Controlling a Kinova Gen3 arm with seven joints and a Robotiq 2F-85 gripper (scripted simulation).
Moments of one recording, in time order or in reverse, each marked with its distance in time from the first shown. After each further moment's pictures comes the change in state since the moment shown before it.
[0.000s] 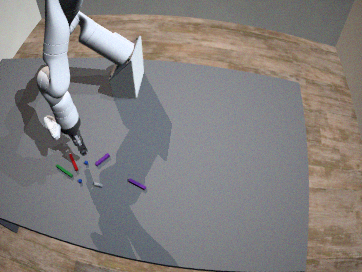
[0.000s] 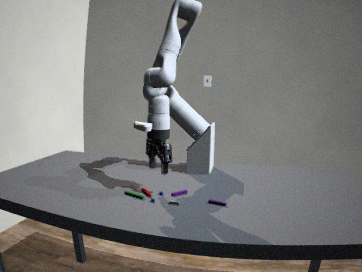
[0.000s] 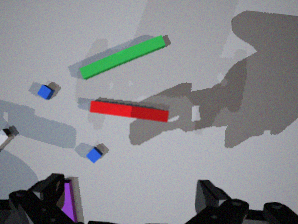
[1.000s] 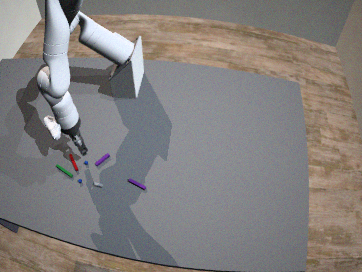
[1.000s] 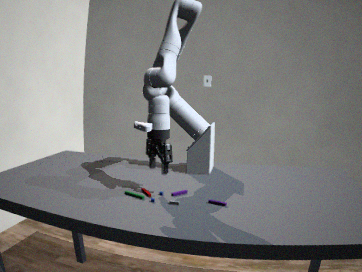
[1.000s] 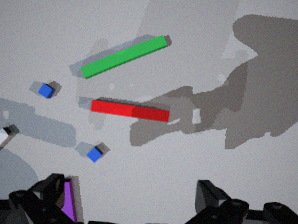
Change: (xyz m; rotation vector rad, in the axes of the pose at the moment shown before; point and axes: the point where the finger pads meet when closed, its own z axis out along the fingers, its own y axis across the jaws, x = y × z) arm 0.000 0.000 0.000 -0.001 -0.001 -0.009
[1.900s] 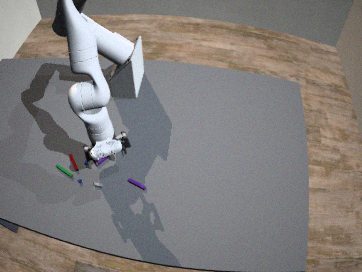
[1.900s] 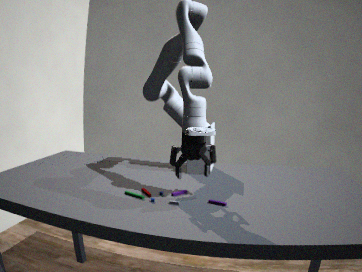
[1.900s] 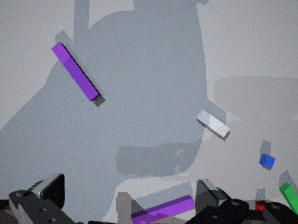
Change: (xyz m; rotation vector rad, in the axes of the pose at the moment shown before) arm -0.066 -0.111 0.002 -0.006 -0.016 -1.309
